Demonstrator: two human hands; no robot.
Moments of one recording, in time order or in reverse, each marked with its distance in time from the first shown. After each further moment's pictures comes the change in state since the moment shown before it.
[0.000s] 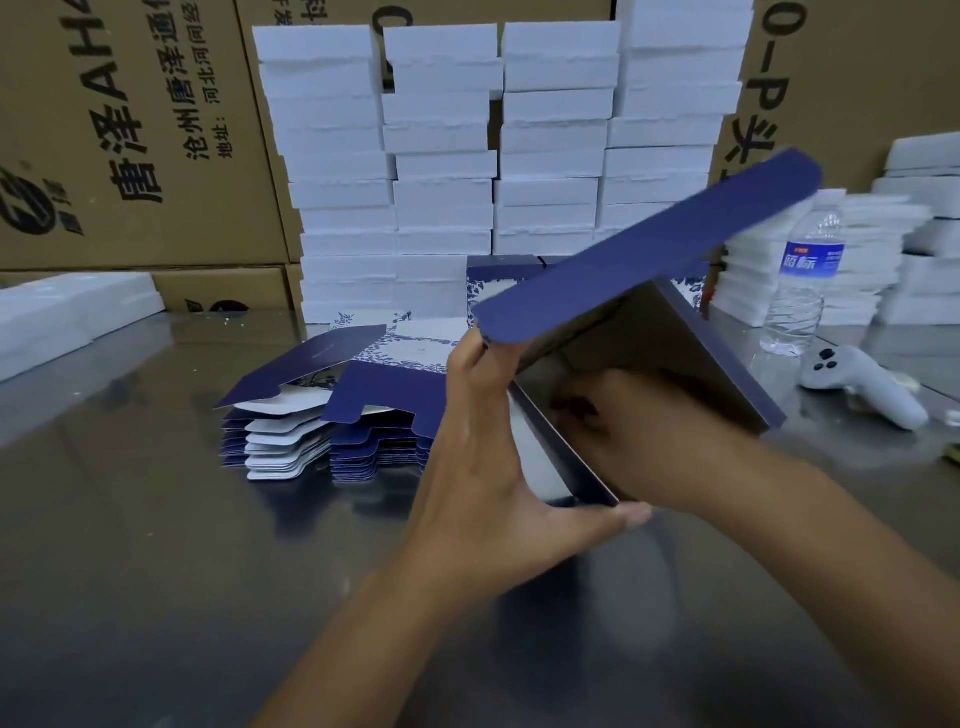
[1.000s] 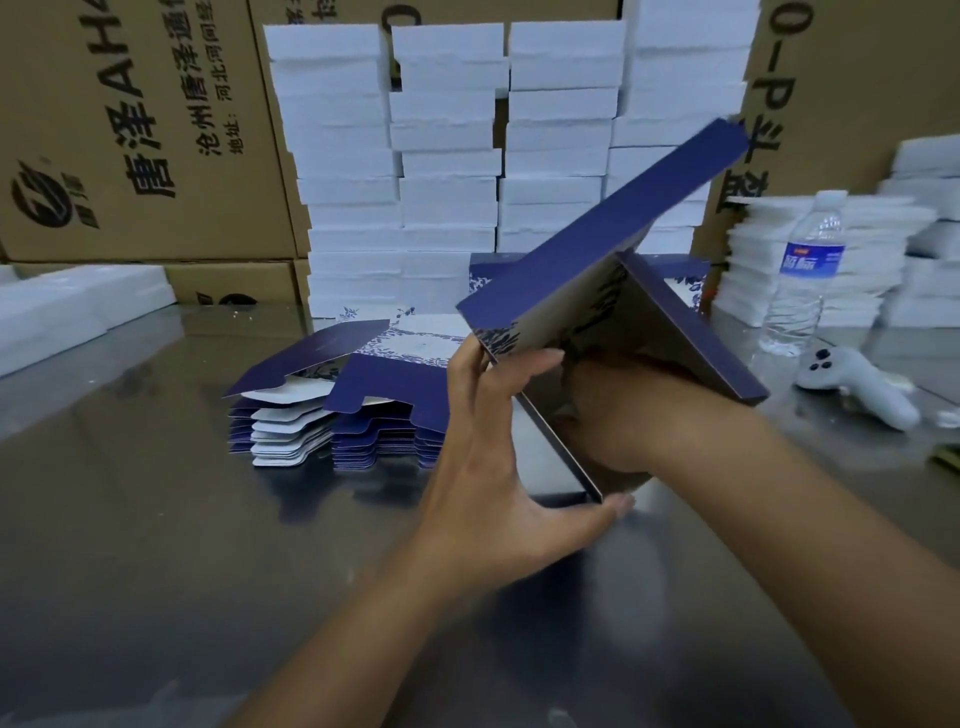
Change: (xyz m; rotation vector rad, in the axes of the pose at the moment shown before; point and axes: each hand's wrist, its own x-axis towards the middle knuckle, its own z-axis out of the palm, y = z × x) left_hand -0.007 0.004 0.008 -0.051 0.006 -0.015; right_hand 0.015 -0.011 -0.015 -0.204 -0.312 0.083
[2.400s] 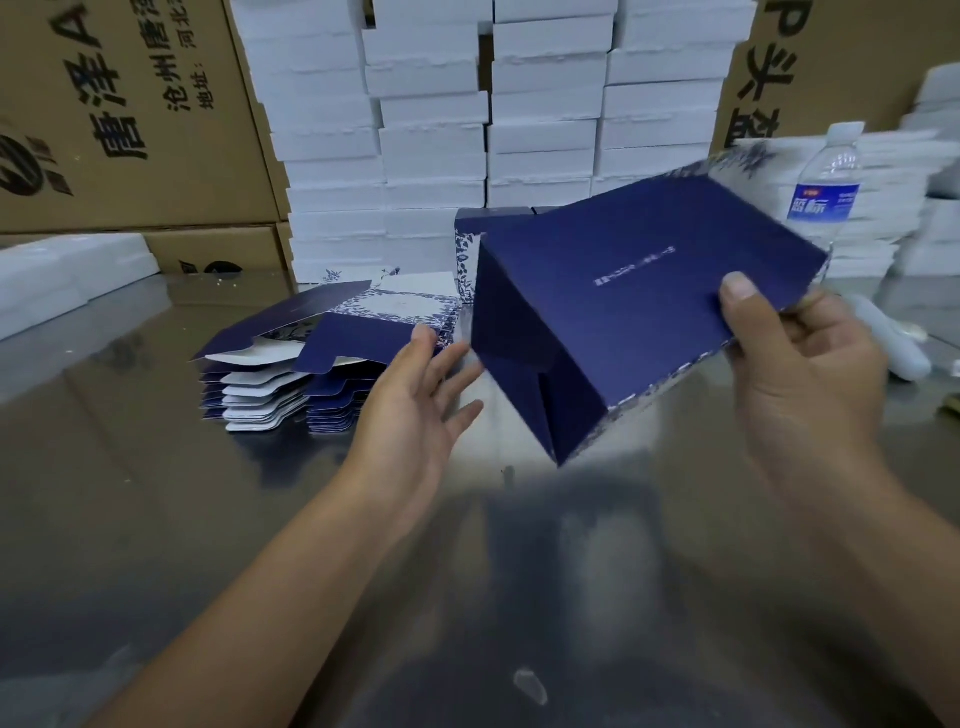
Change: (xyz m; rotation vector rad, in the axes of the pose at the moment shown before) left_hand 0.008 -0.023 -0.002 -0.882 0.278 -0.986; right_hand -0.041 0.057 0.051 1.754 1.001 0.146
